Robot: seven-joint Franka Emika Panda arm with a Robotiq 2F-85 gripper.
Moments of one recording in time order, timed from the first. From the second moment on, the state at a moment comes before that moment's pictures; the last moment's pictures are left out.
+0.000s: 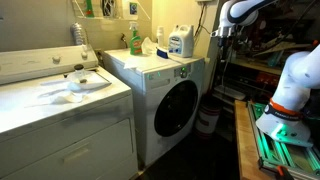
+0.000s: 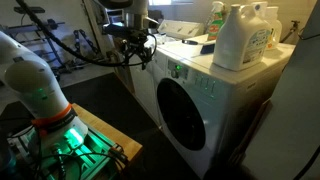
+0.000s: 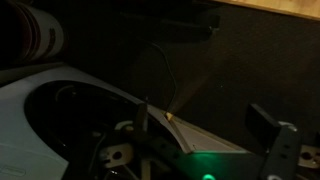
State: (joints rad) arm -0.10 -0.49 -0.41 -2.56 -0.09 1.96 -0.56
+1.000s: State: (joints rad) arm -0.17 -0.33 -0.22 -2.57 -0.15 2.41 -0.09
